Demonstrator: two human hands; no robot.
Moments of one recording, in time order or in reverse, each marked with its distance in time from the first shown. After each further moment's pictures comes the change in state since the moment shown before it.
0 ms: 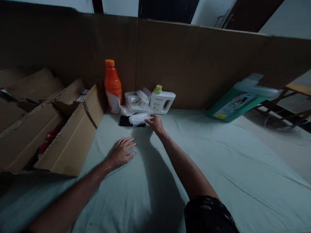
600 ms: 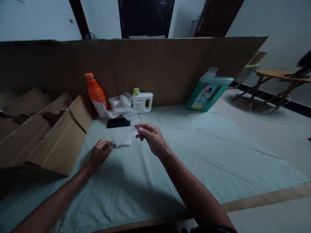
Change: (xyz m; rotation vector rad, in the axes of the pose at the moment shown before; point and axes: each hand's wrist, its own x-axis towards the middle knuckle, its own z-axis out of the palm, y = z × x) left_hand -0.025 0.008 -0.017 -0.048 0.423 -0.103; right_hand -0.166 -0.071 -0.081 0.711 -0.146 -0.039
